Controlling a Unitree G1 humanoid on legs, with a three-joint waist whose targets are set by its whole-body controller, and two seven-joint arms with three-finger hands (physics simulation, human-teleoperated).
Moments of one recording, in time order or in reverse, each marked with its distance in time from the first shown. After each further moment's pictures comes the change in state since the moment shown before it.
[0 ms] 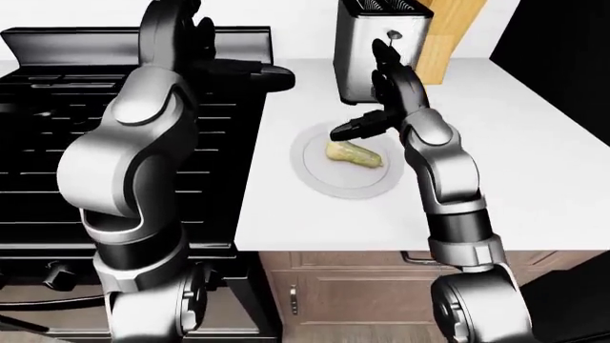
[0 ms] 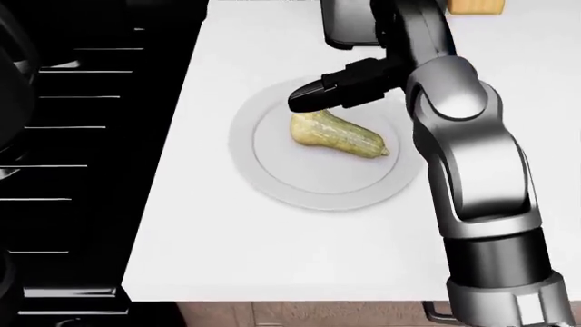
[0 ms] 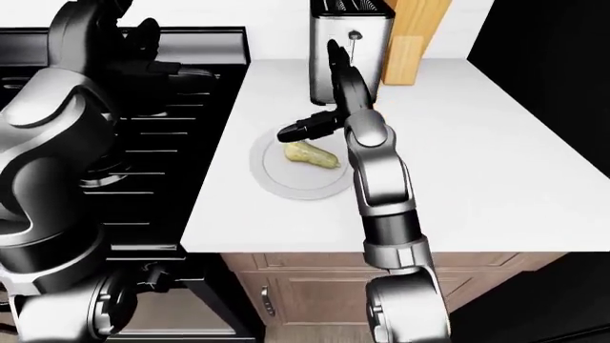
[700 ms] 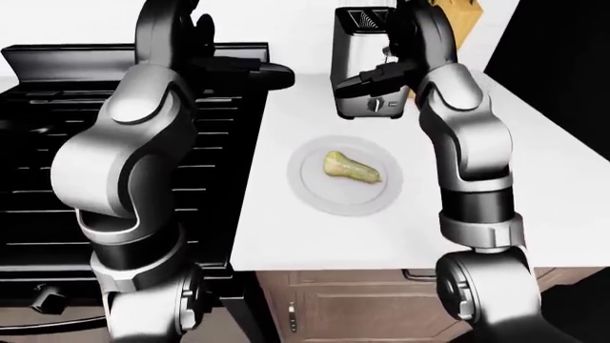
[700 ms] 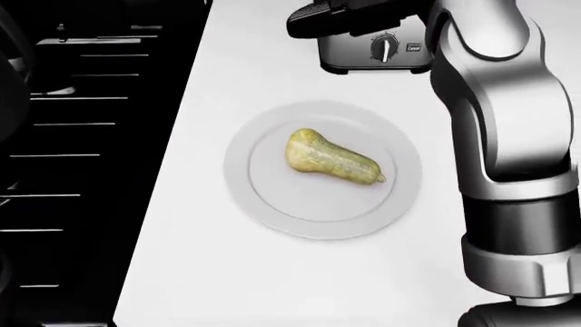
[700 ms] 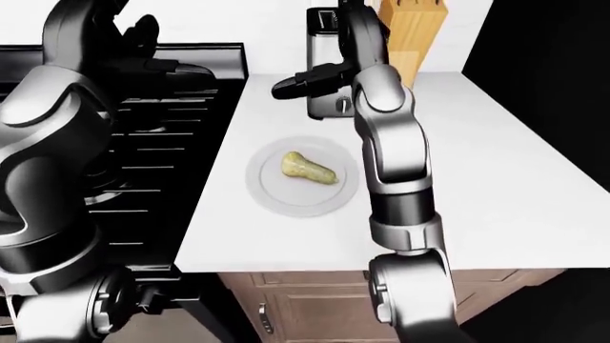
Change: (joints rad) left arm -0.006 0.005 0.005 -0.009 -0.014 0.006 0.002; right arm -0.139 -0.042 -0.028 -0.062 0.071 0.025 -0.048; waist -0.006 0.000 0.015
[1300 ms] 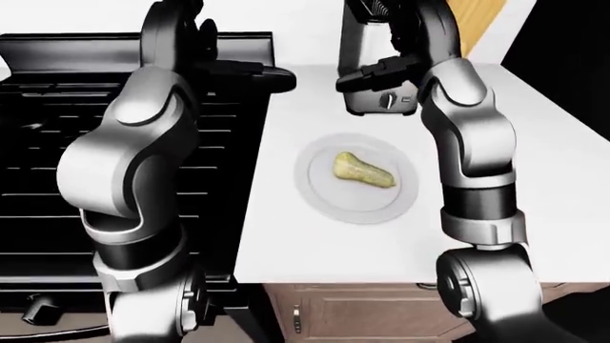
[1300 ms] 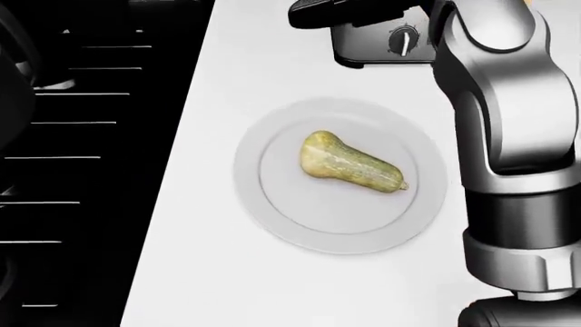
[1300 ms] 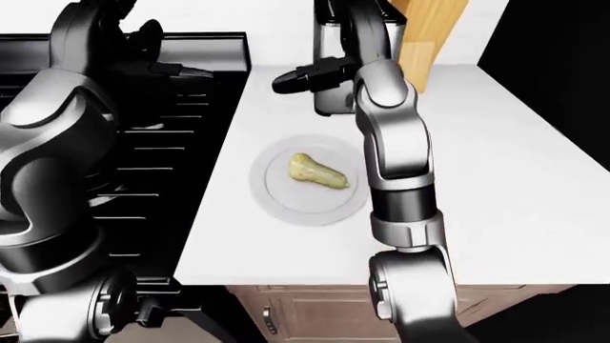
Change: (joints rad) left arm 0.006 -0.006 -0.006 0.007 0.008 0.003 -0.007; right arm -0.019 -0.004 -0.009 0.012 0.004 -0.009 -0.003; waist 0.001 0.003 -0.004
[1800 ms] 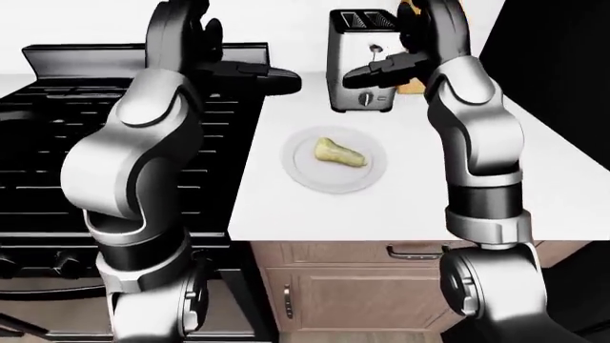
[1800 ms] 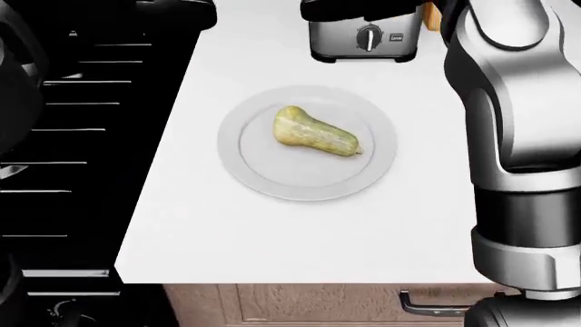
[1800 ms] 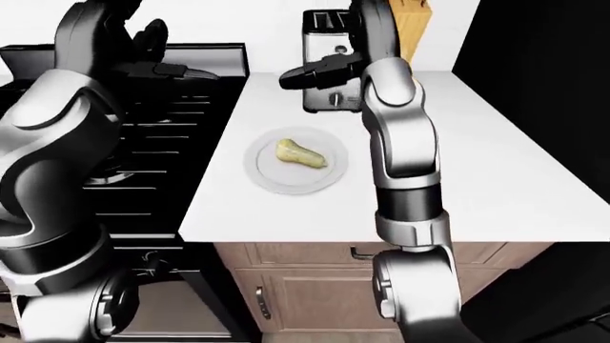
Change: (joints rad) left arm 0.000 -0.008 -0.011 -0.011 -0.007 0.003 0.001; right arm 0.001 -0.018 -0.014 0.000 0.008 -0.005 -0.016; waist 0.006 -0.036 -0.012
